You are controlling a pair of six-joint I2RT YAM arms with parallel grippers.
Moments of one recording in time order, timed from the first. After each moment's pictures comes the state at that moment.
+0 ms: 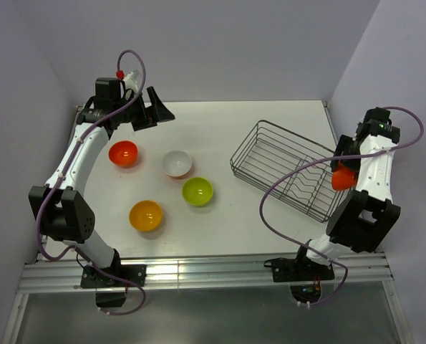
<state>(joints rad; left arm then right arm) -0.15 1.63 1.59 -0.54 0.56 -0.46 -0.48 1.50 1.45 -1.16 0.05 -0.01</state>
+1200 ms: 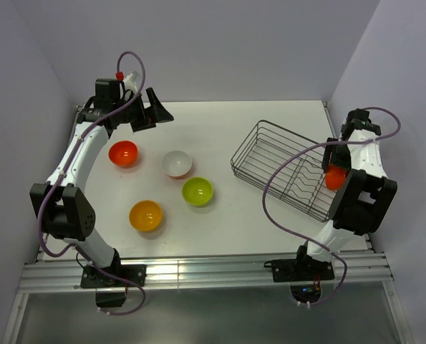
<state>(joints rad) -0.13 1.65 1.59 -0.54 0.57 -0.45 -0.39 1.66 1.40 -1.00 0.11 -0.05</state>
